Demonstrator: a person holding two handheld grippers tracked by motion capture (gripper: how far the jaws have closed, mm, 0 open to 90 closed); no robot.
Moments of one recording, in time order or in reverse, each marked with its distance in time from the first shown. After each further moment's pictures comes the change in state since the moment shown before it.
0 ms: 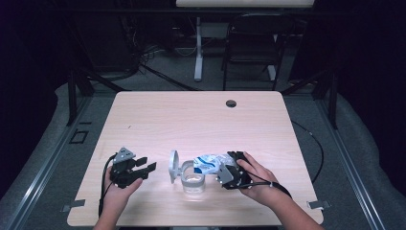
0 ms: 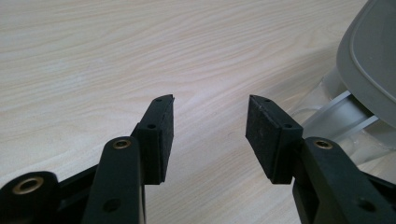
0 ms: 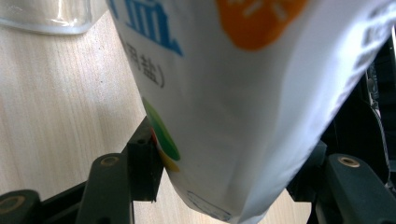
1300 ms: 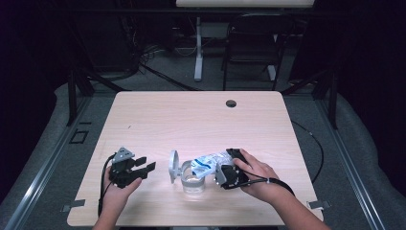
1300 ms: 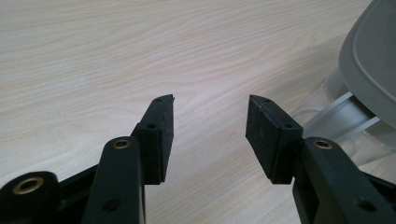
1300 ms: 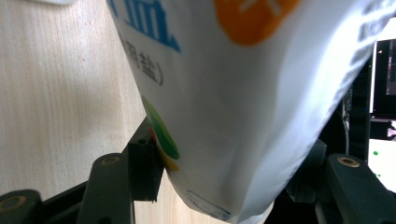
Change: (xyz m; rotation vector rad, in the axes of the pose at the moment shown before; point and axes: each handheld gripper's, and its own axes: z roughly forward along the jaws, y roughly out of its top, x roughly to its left) left arm 0.002 0.000 -0.001 -0.008 0.003 -0.008; right arm -0.006 0.010 -0.001 0.069 -0.049 -0.189
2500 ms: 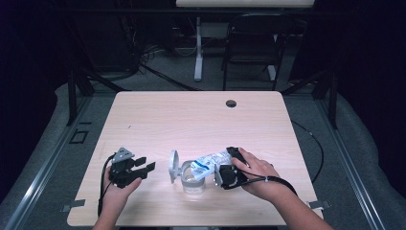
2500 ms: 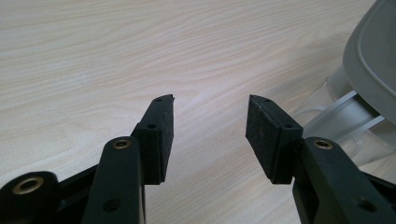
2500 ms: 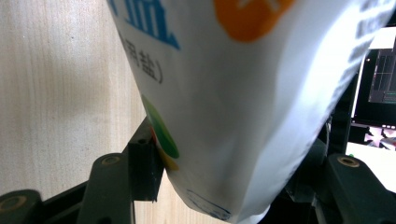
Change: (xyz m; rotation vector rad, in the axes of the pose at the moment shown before) left arm 0.002 -0.001 0.000 0.008 -0.002 -0.002; right arm -0.003 0.005 -0.002 0.059 -0.023 -0.104
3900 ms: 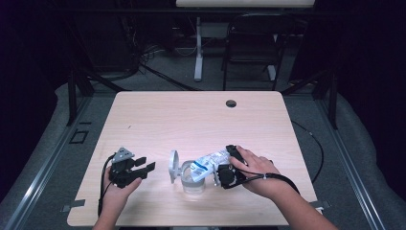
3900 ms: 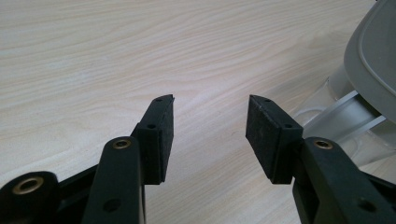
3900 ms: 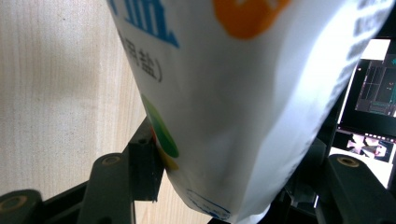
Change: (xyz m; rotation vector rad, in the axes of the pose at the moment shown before) left arm 0.001 0.000 0.000 0.000 -0.001 0.000; right arm -0.006 0.004 -0.003 0.030 -0.008 -0.087
